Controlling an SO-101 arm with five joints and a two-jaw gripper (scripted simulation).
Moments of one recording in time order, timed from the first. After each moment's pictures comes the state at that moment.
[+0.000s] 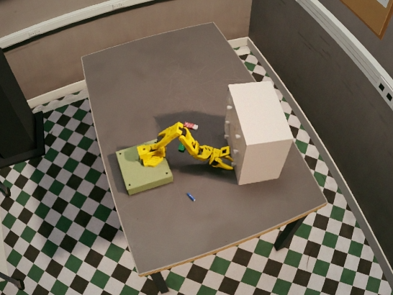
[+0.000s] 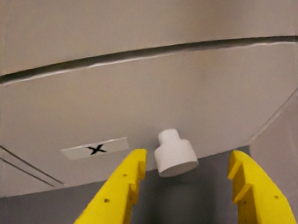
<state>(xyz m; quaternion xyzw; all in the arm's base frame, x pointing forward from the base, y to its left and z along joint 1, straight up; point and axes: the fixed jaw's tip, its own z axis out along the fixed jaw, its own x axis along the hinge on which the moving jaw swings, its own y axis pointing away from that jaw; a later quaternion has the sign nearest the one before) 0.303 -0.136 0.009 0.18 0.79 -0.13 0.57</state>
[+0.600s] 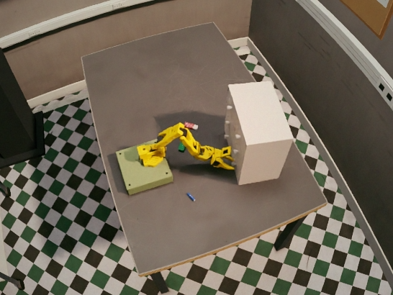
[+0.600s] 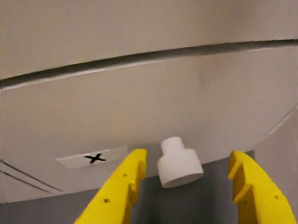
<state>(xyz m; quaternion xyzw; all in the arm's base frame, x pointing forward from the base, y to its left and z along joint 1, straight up) 0.309 -0.138 0.006 0.18 0.79 -0.13 0.57</state>
